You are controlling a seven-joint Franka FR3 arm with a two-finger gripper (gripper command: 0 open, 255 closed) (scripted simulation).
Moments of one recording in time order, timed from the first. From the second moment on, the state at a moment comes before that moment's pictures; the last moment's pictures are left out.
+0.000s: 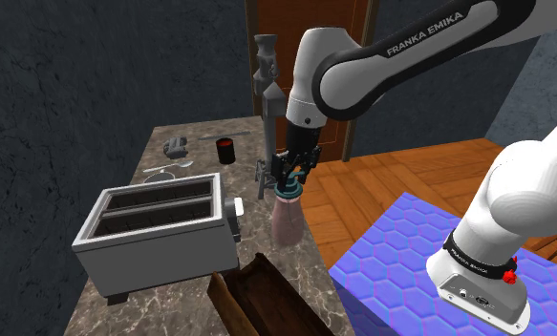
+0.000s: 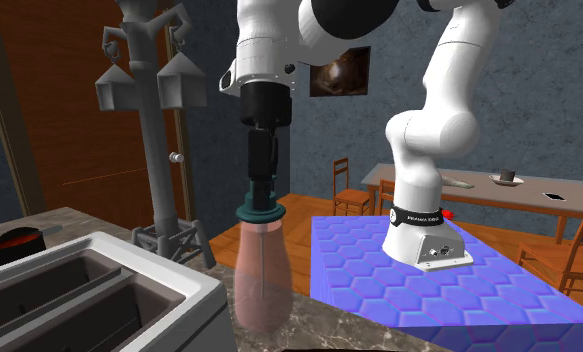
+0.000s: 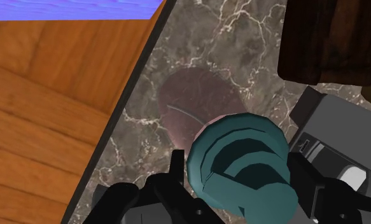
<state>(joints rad) 0.12 -0.34 0.41 -2.49 0.38 2.27 0.31</state>
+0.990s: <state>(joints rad) 0.11 -0.41 0.38 -2.36 0.36 2.07 0.35</state>
